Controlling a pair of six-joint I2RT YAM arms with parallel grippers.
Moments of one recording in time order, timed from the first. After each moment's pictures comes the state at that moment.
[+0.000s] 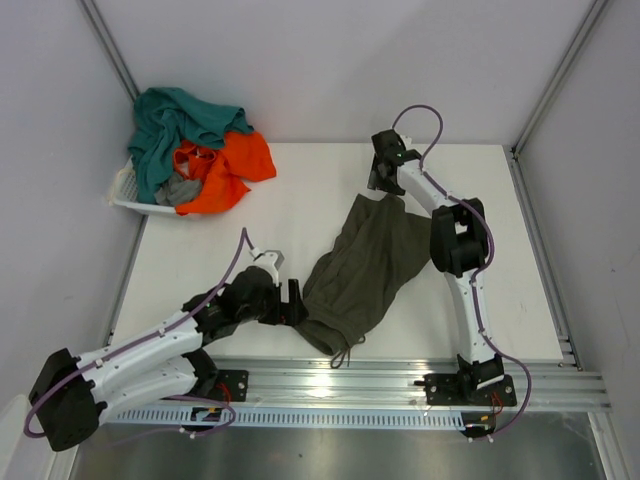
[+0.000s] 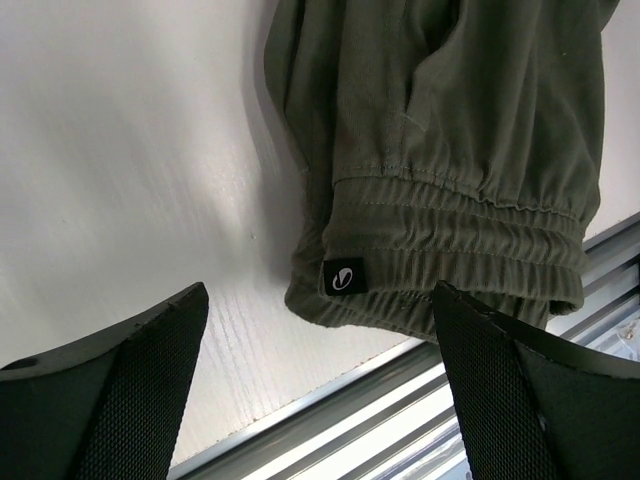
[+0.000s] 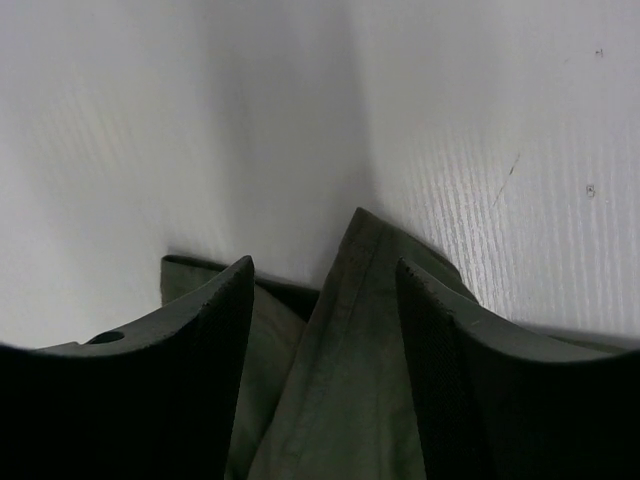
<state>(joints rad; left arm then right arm) -0.82 0.87 0.47 -0.37 -0.05 -0.66 0.35 2.40 2.12 -0.66 0.28 0.49</state>
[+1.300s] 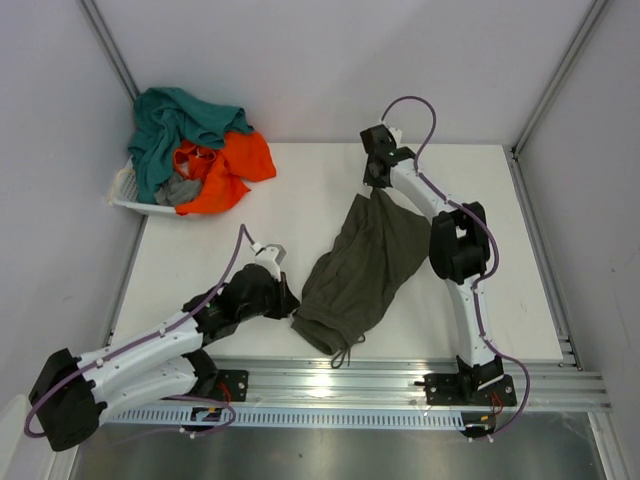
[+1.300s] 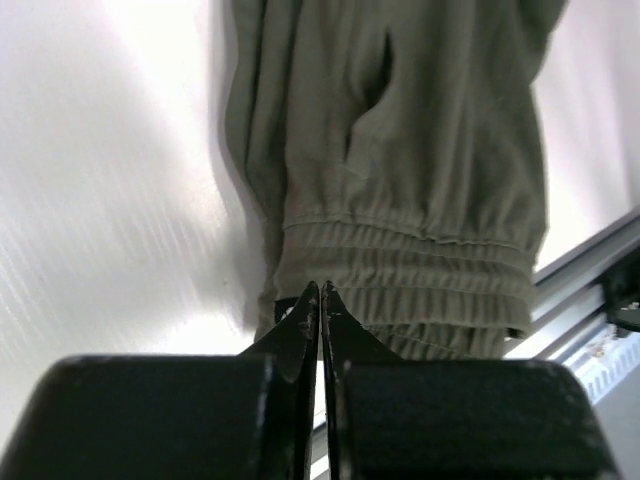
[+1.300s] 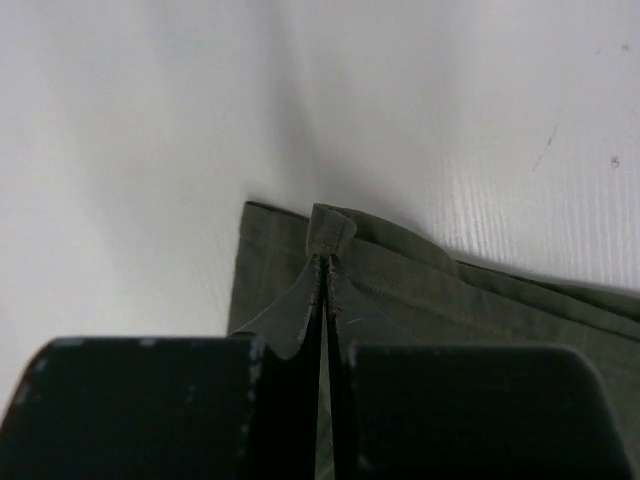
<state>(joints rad) -0.82 0.91 0.47 -0.25 -0.05 -0.65 0.41 2.31 2.06 -0.65 0.31 0.50</state>
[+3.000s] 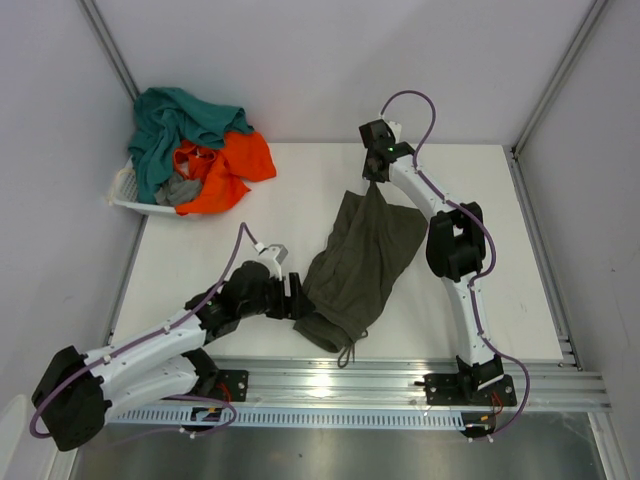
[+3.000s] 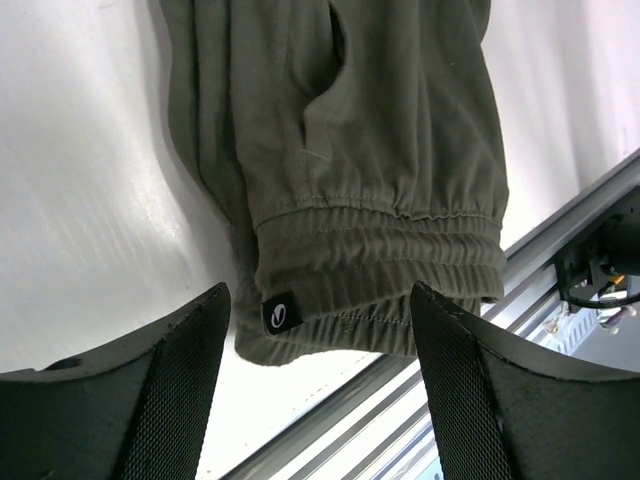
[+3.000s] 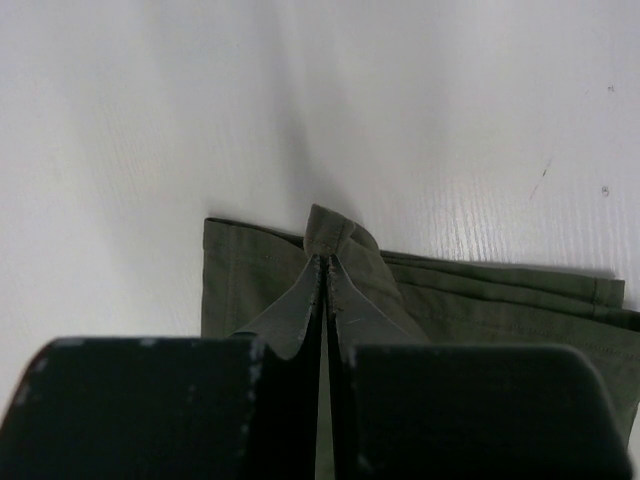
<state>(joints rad) -0.77 0.91 0.44 -0.18 0.09 -0.66 0.42 2.36 2.19 -0.69 0.34 0.49</state>
